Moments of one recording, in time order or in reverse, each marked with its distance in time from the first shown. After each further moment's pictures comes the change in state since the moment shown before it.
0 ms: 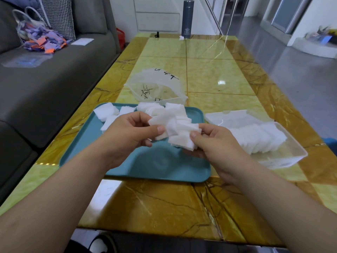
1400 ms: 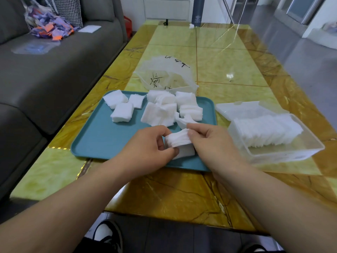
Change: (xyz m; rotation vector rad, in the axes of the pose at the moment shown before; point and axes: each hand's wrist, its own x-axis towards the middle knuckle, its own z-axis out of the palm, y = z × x) left_hand -0.024 -0.046 0.009 0.814 0.025 0.141; right_hand -0.008 0.018 0.032 -0.436 0.171 -0.117
